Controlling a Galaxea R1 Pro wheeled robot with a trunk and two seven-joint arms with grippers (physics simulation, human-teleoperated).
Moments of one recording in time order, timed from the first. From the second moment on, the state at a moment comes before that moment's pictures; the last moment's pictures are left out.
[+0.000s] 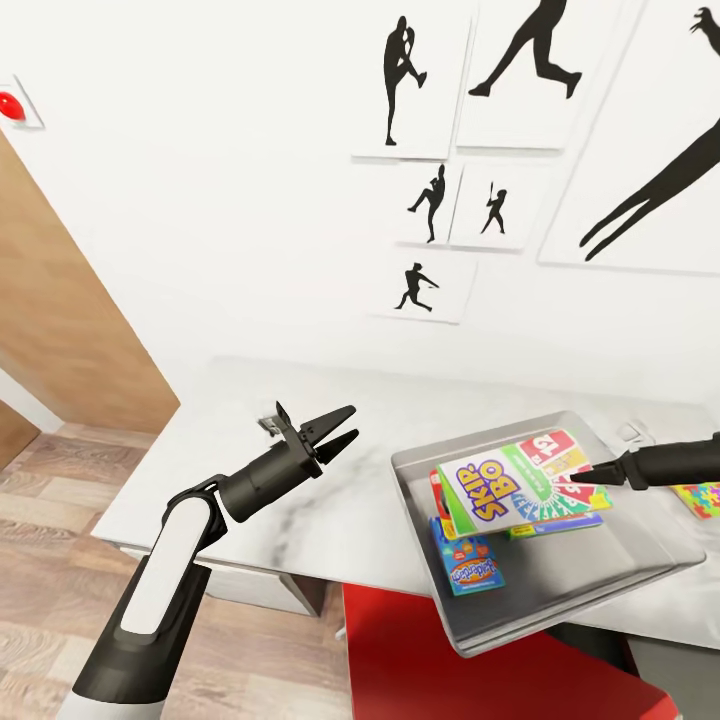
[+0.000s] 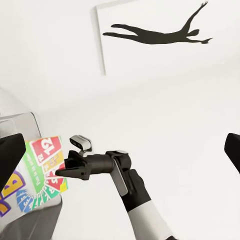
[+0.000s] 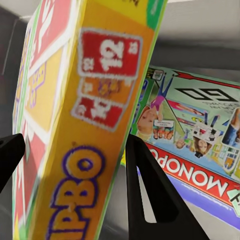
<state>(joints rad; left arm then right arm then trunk) -0.47 -0.04 -0.14 -1.60 1.31 0.83 -0.31 -0.87 -0.75 0.15 -0.90 -0.04 0.73 1.41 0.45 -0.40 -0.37</state>
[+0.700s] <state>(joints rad) -0.47 -0.04 -0.14 -1.60 1.31 0.83 -0.30 -0.87 -0.75 0.15 -0.90 -0.04 0.73 1.41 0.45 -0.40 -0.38</state>
